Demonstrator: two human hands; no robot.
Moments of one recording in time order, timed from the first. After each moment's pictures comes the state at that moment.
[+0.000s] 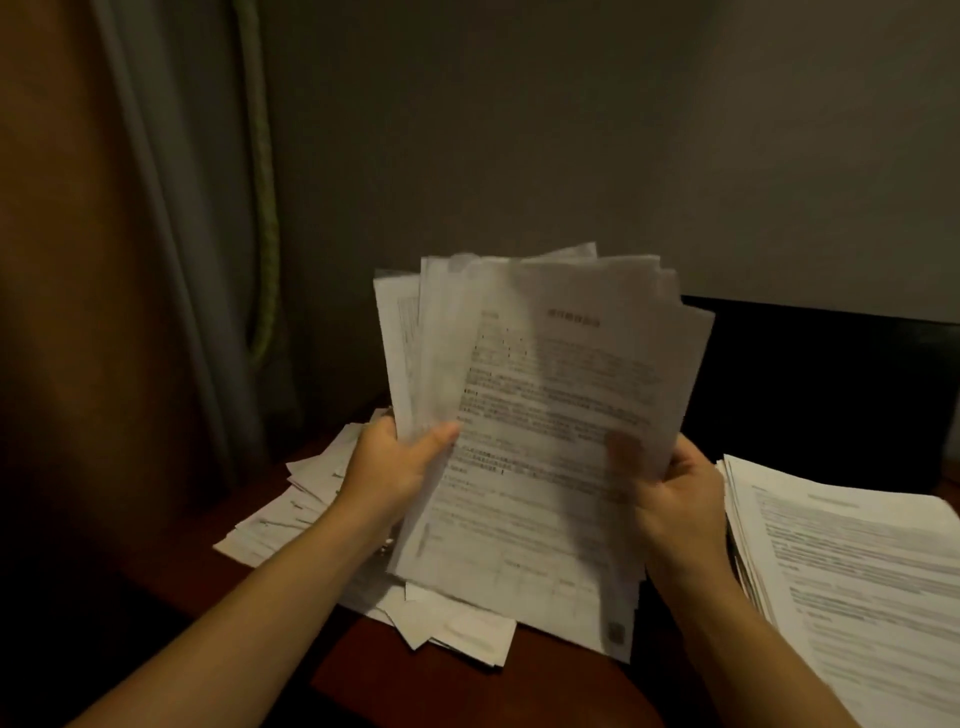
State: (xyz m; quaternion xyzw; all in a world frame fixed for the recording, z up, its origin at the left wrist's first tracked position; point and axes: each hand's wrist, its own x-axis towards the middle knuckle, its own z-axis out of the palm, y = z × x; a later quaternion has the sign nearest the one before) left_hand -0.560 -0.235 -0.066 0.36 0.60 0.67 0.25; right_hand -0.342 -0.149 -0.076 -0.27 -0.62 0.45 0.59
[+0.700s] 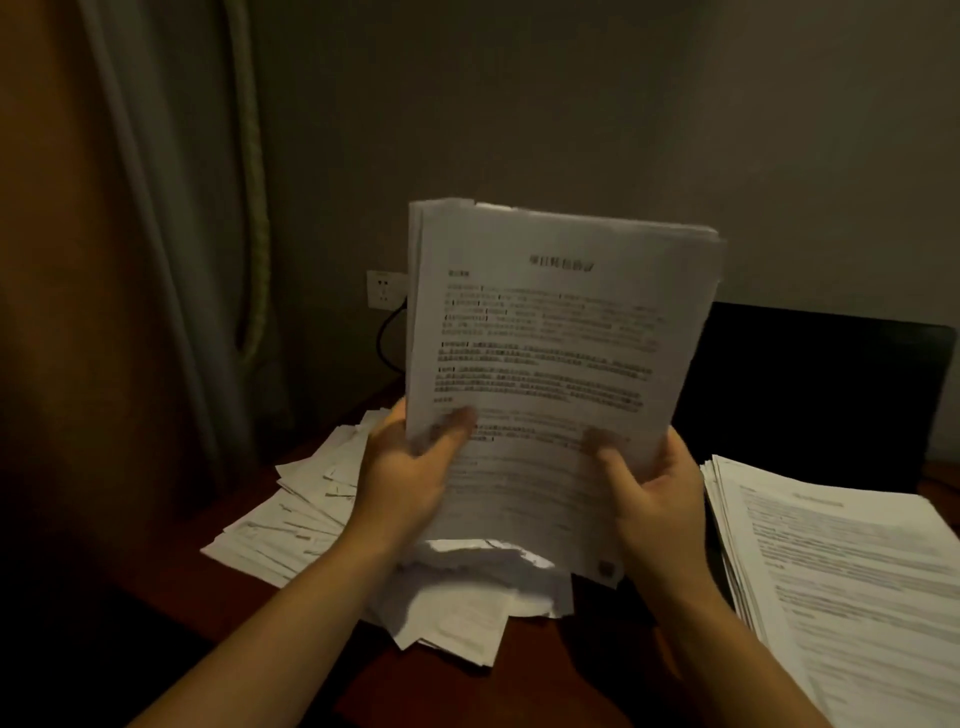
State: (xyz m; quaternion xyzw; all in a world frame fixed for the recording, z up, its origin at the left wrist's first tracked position) left_hand -0.528 -0.235 -0.064 0.42 0.54 0.71 0.16; right_hand -0.347 -0.154 -0.075 -0.24 -0.61 0.45 0.61
